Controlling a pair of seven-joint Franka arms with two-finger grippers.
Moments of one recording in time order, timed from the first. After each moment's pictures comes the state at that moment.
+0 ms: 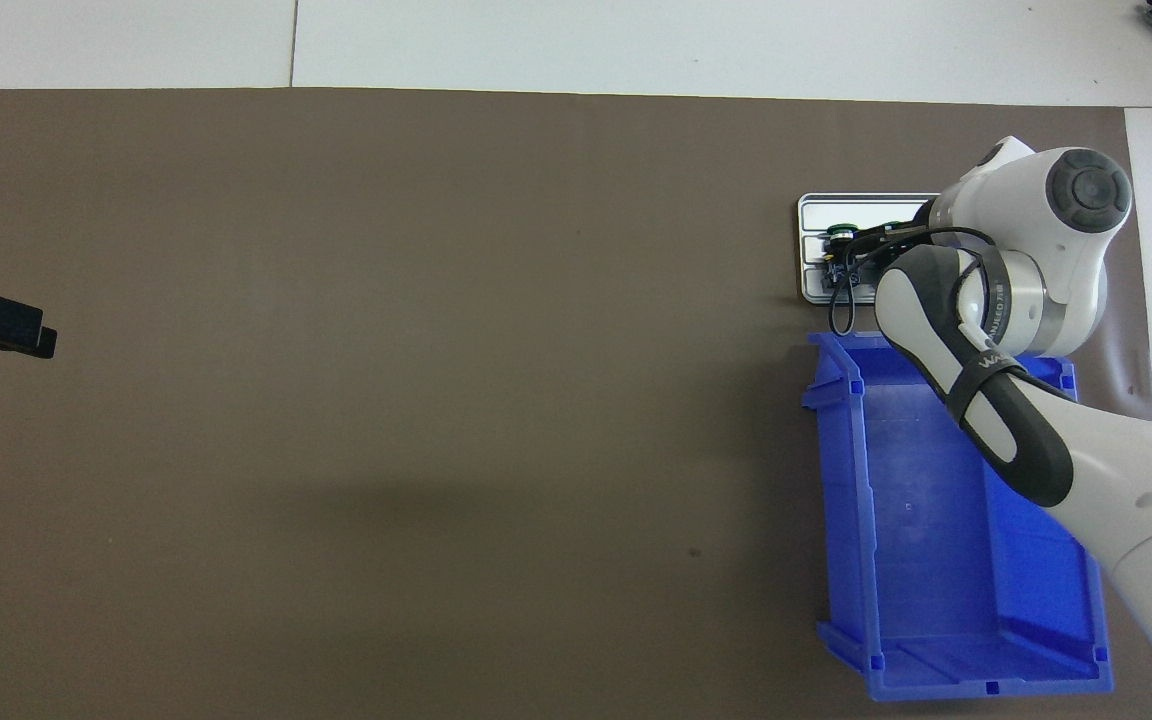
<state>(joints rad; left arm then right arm) 0.02 -0.02 -0.04 -1.52 -0.03 1.46 0.08 0.06 0.56 -0.09 -1.69 0.03 2.44 -0.13</state>
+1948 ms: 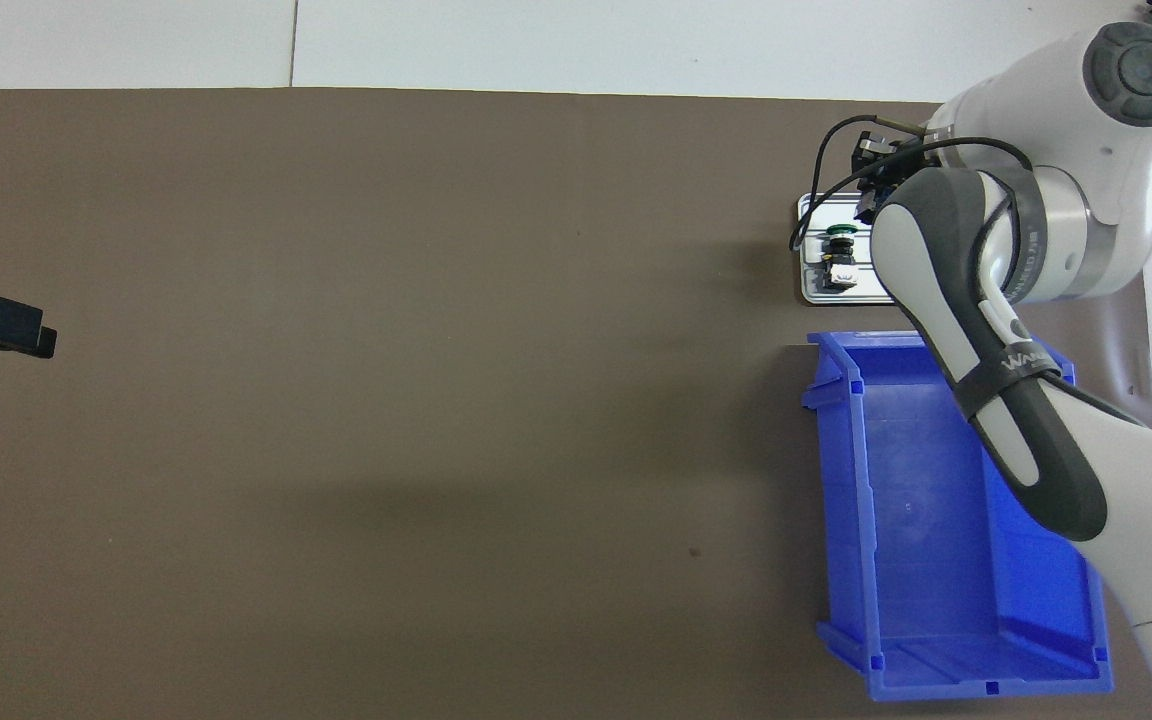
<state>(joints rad) 0.02 -0.02 -0.04 -1.52 -0.03 1.46 0.08 0.18 0.50 -0.09 -1.40 0.03 2.11 0.60</state>
